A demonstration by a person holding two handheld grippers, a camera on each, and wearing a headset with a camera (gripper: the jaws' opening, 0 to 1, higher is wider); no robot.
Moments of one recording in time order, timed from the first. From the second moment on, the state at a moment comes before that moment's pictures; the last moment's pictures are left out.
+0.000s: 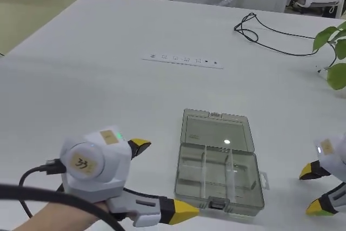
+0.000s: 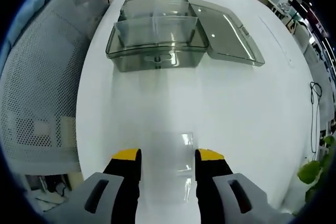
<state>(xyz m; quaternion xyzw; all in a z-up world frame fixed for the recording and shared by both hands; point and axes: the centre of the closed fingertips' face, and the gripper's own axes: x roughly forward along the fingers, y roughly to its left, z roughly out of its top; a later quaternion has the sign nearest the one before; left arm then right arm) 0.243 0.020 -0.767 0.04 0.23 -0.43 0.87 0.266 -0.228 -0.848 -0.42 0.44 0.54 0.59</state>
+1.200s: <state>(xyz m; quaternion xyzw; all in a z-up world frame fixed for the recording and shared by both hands) 0.247 0.013 -0.762 0.01 0.22 -0.43 0.88 0.271 -0.234 -0.855 -0.45 0.45 0.53 0.56</state>
